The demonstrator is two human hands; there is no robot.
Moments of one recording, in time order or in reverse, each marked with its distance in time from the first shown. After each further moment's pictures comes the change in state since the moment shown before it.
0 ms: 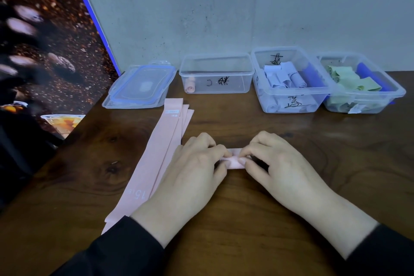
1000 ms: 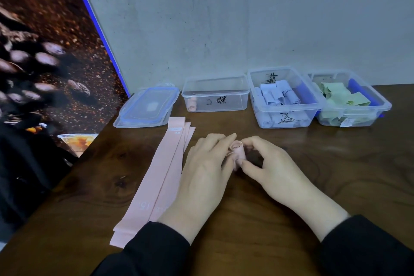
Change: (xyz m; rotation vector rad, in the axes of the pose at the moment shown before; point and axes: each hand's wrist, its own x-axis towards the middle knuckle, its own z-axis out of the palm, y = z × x) left_hand 0.020 0.015 0.018 -0.124 0.339 0.071; right_hand 0.017 0.009 -0.006 0.310 -0.015 0.153
